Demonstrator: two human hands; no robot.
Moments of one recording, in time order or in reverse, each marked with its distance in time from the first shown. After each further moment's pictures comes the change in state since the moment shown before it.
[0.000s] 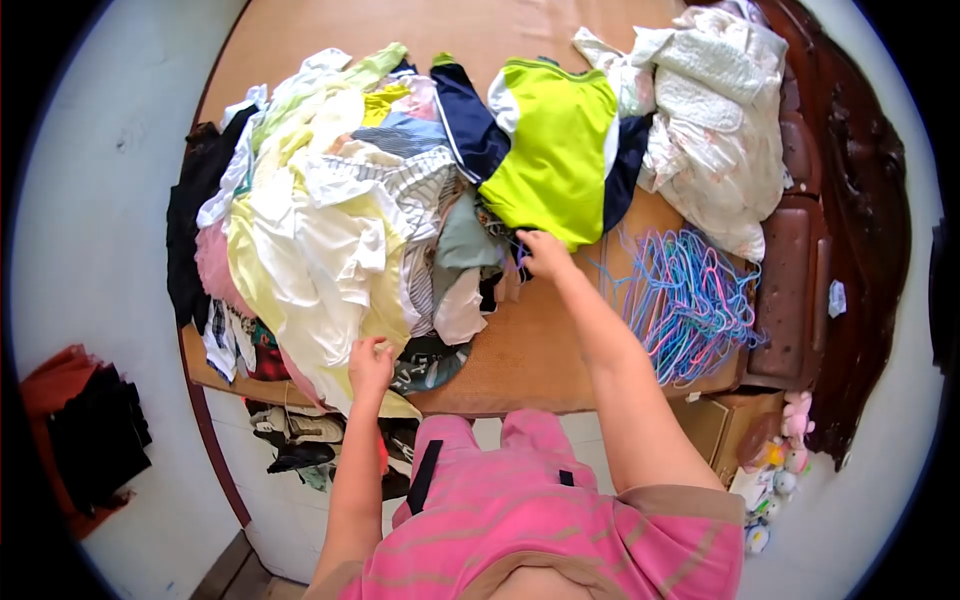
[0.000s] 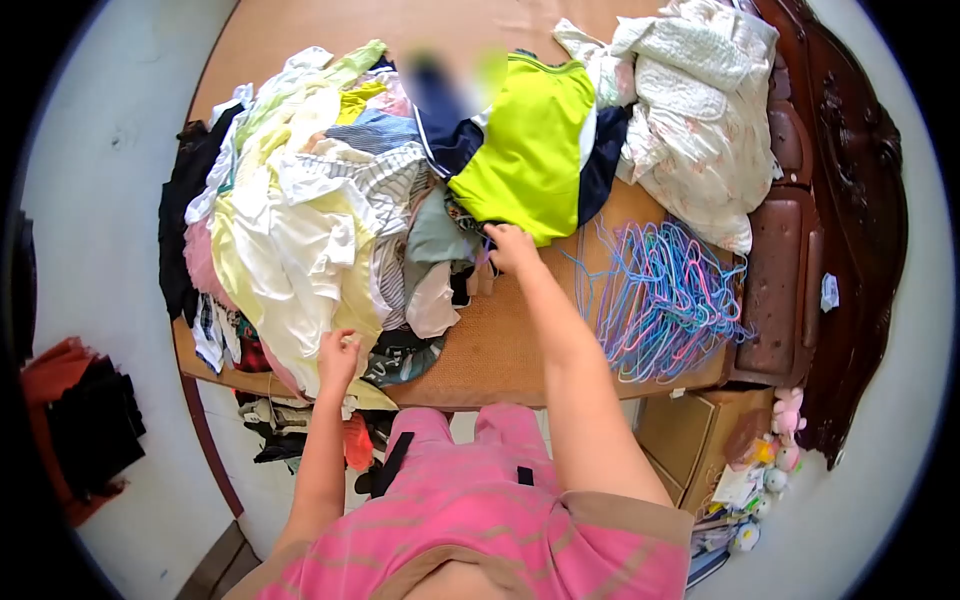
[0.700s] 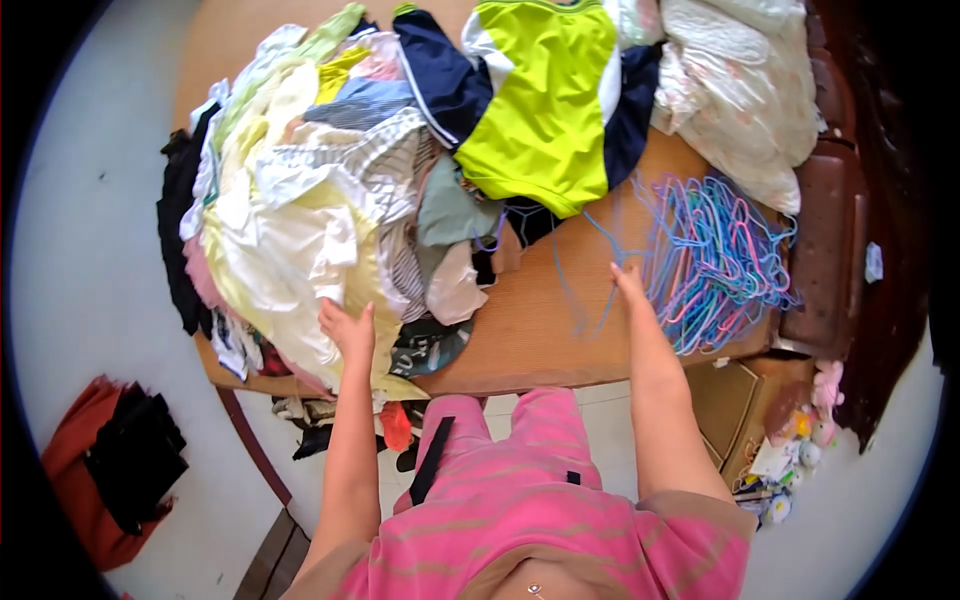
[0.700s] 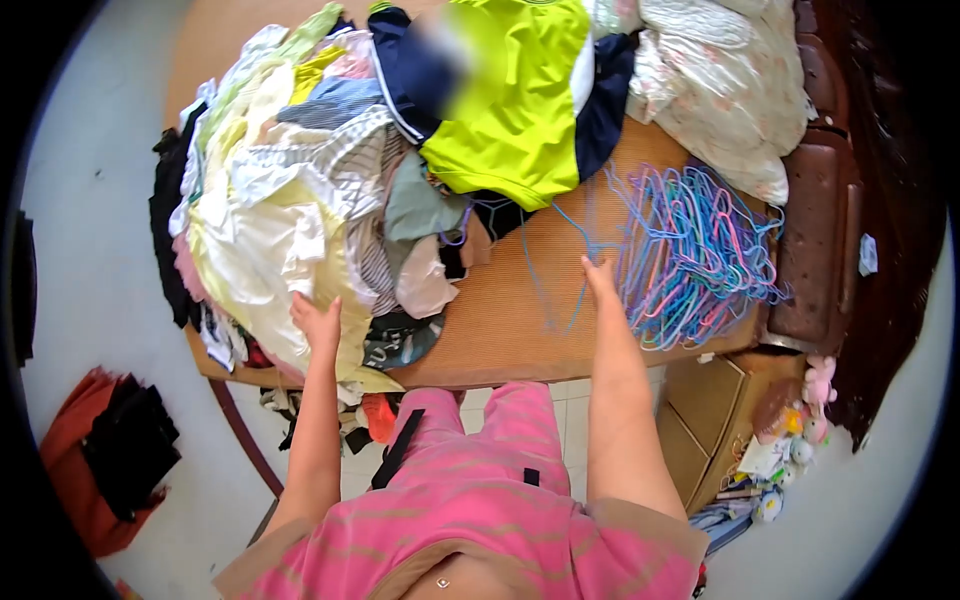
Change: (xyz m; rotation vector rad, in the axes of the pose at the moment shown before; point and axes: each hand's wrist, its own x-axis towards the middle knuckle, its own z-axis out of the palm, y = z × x) left_hand 0.065 0.002 0.035 0.184 0.336 -0.043; right_hand -0.163 0.185 0.128 0.846 0.236 1.121
